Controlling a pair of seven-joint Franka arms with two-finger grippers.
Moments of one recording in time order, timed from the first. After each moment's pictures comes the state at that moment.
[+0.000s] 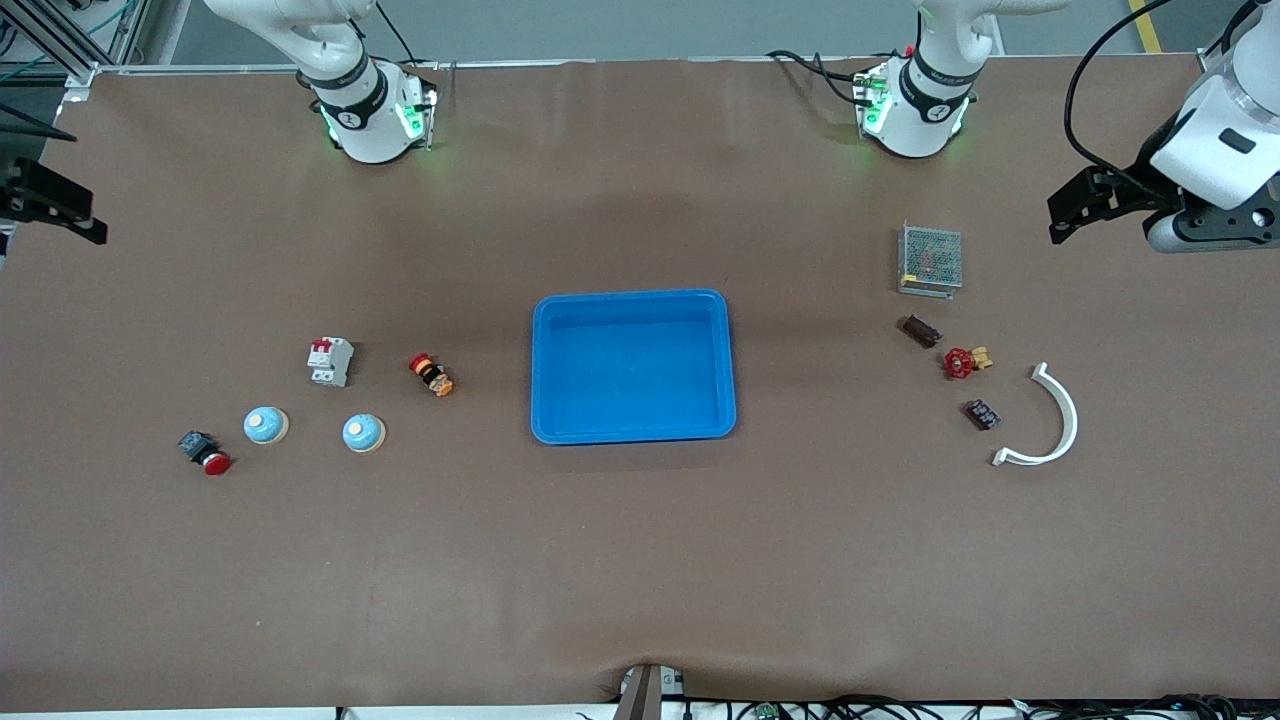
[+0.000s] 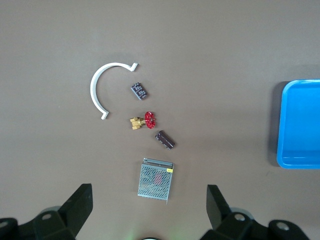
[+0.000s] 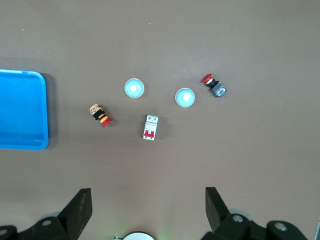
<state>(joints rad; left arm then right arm) -0.03 -0.09 -0.10 -1.65 0.03 1.54 -0.14 -0.02 0.07 -0.04 -1.29 0.01 1.32 -0.17</state>
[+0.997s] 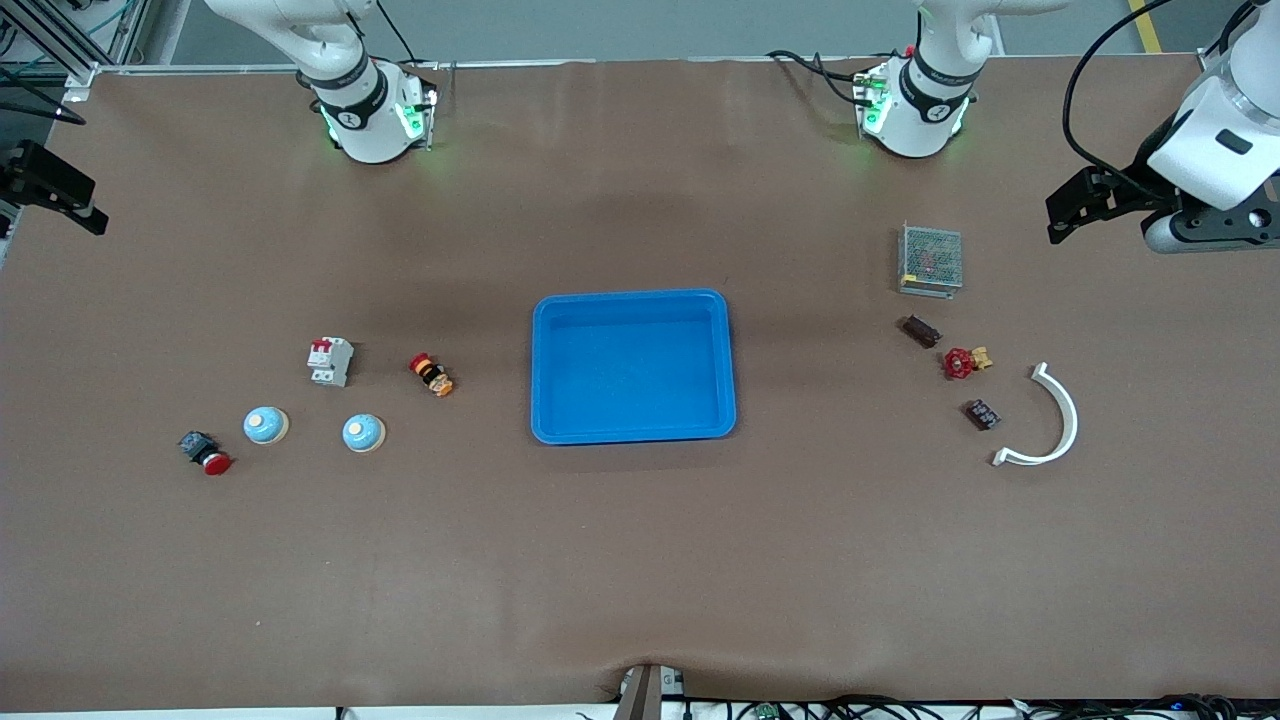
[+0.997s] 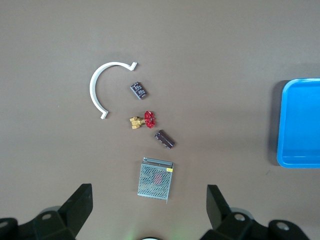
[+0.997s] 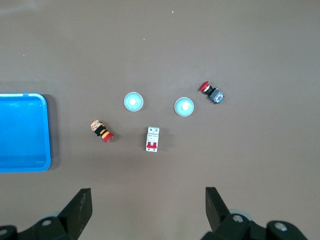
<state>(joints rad) -0.03 -0.09 -0.10 -1.65 0.03 1.54 -0.14 -0.03 -0.07 -0.02 -1.51 0.01 1.49 -0.08</state>
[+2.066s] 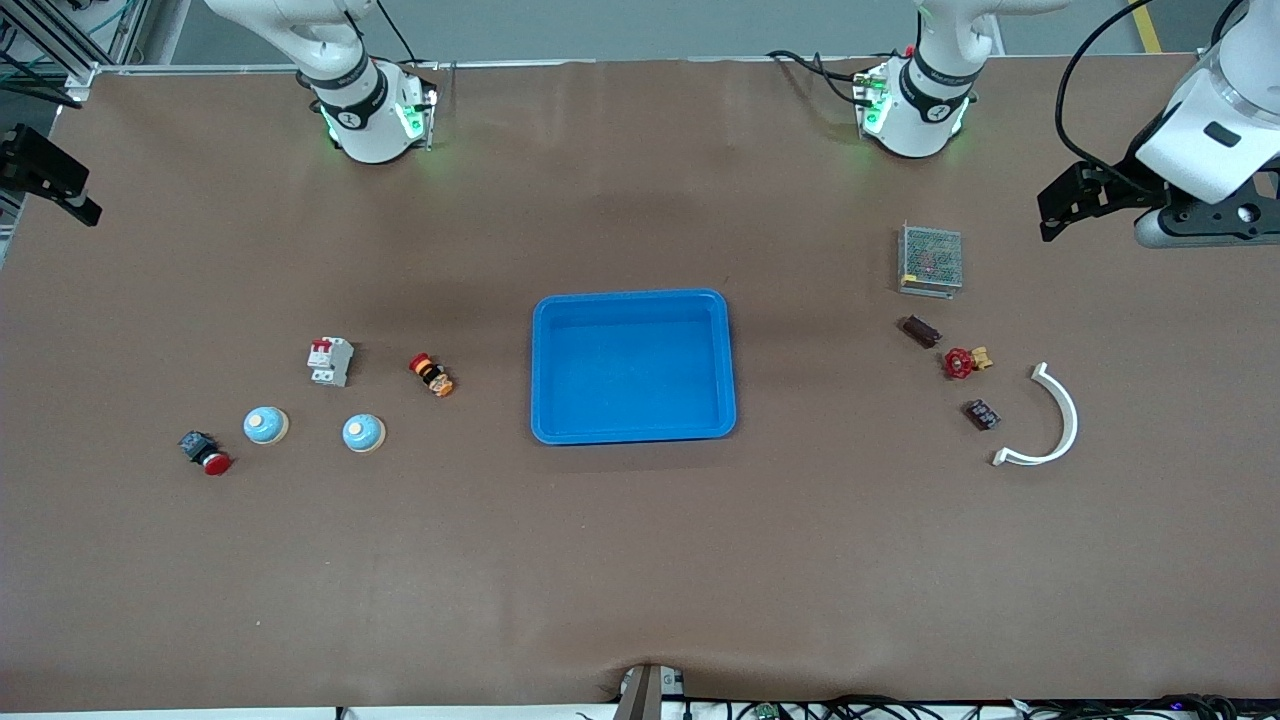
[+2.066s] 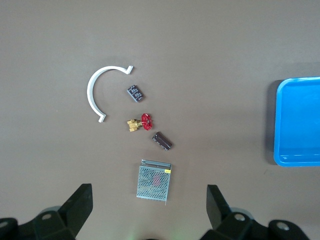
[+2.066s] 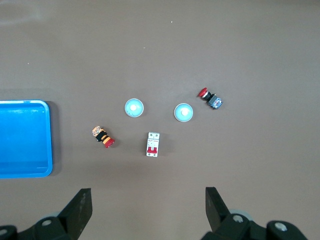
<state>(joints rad) -0.03 -0.09 -0.12 -1.63 0.03 1.54 -0.12 -0.03 -0.10 -0.02 -1.52 0.01 1.51 -0.07</state>
